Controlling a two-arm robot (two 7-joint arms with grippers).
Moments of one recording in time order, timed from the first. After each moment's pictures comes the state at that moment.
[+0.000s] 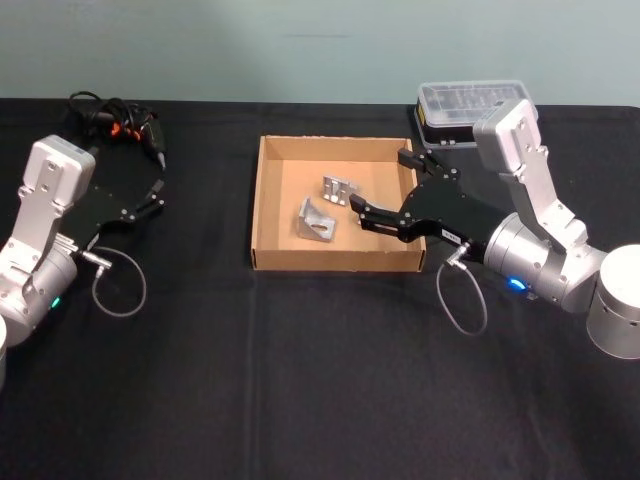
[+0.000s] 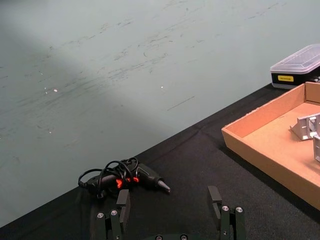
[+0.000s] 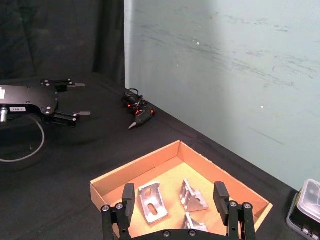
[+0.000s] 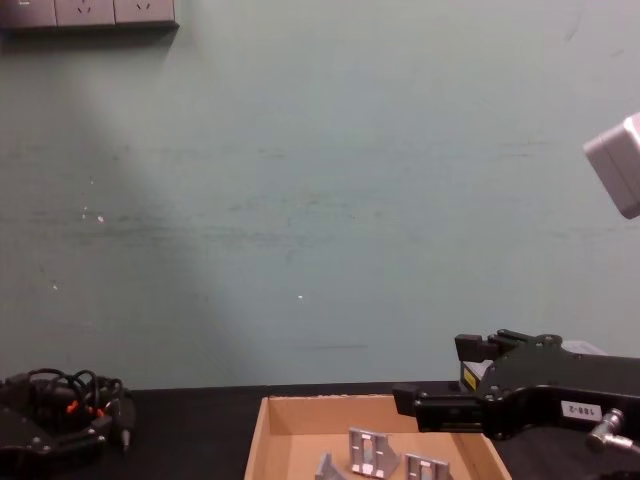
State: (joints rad) left arm -0.20 0.60 0.45 -1.41 -0.25 -0.12 0.03; right arm 0.29 0.48 -0.47 -1.53 0.29 0.06 0.39
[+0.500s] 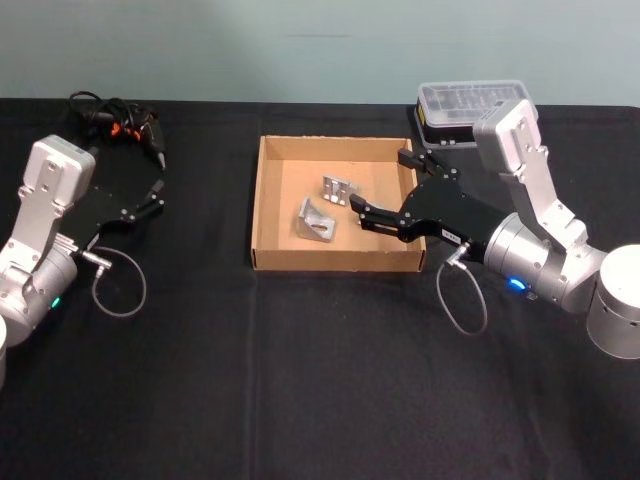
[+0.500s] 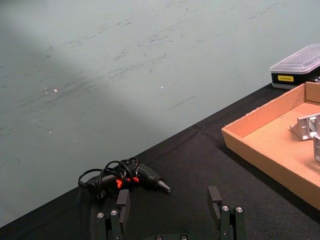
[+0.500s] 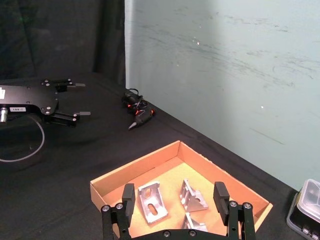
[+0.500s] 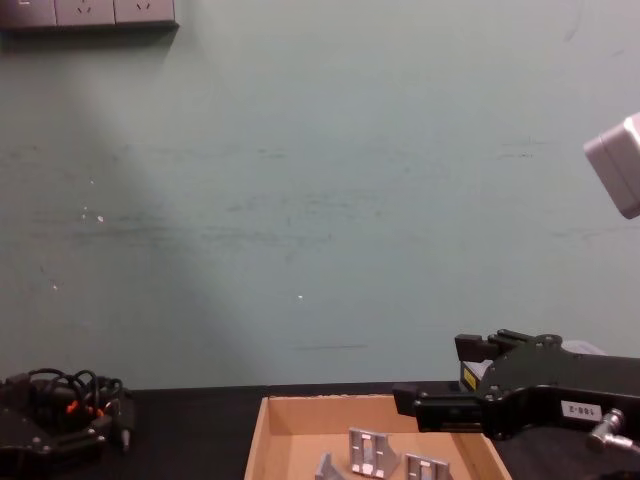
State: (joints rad) left arm -0.20 0.60 0.45 -1.41 -0.25 -0.12 0.03; right arm 0.29 0.48 -0.47 -1.53 0.29 0.06 0.39
